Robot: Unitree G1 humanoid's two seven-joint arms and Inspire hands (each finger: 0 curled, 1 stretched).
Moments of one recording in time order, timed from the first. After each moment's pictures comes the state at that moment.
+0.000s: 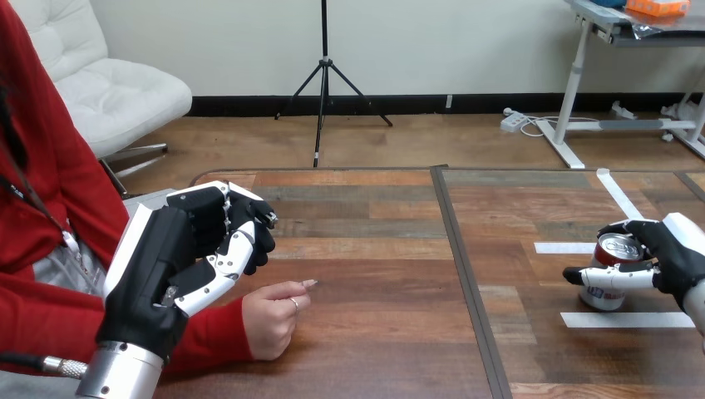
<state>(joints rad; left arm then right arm) 0.23 0.18 0.09 -0.32 -0.05 -0.15 -0.24 -0.59 -0.62 0.12 1.23 -0.37 -0.29 -0.01</state>
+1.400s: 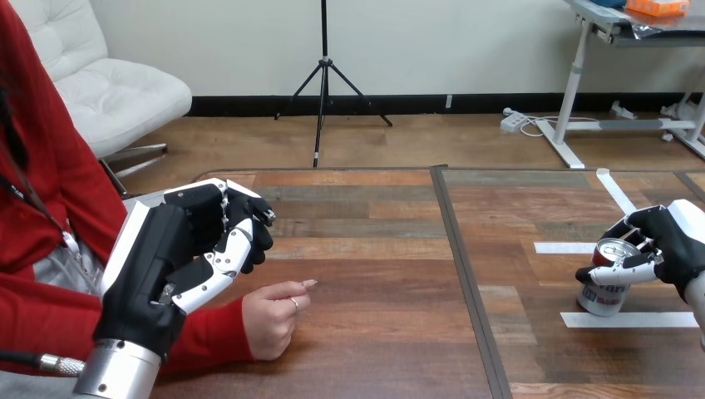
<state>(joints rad) 0.22 0.19 0.10 -0.32 -0.05 -0.14 -0.24 -0.60 -0.62 0.12 1.23 -0.39 -0.31 -0.08</state>
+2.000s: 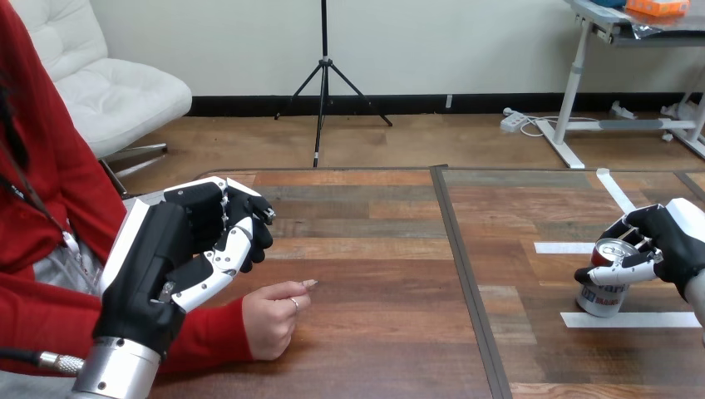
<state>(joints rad) 0.22 0.19 0.10 -0.32 -0.05 -0.14 -0.24 -0.61 -0.63 0.12 1.23 -0.40 -0.31 -0.06</state>
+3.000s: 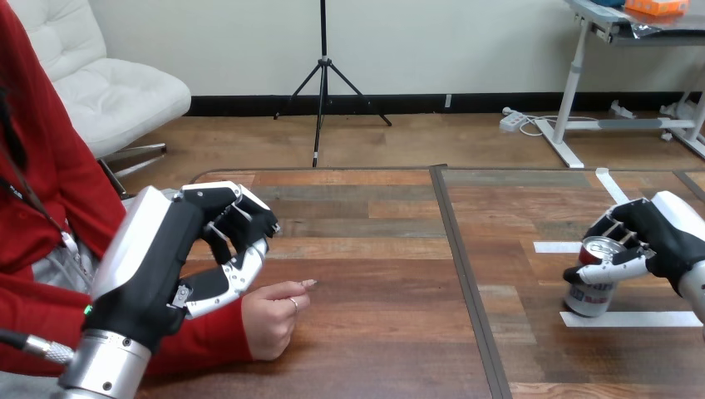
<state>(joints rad) 0.22 0.30 0.10 -0.35 0.39 -0.24 -0.15 -0.61 -0.64 0.12 1.22 -0.40 -0.40 0.00</state>
